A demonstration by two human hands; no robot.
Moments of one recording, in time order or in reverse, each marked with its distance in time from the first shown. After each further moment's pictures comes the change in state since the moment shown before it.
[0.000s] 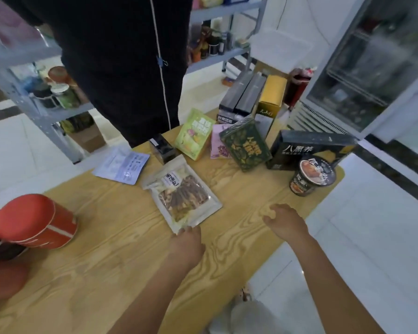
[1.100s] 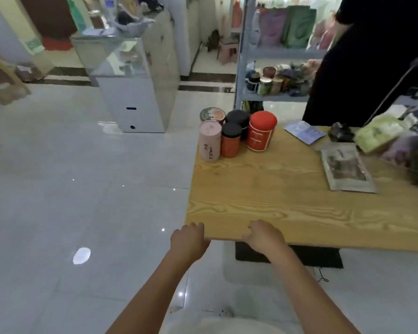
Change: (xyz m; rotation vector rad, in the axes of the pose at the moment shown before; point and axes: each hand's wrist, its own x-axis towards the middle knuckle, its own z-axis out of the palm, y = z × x) left_hand -0.432 -0.169 0.259 -0.377 0.244 -0.631; right_hand -0.392 -0.186 0.247 -0.422 -0.302 -0.777
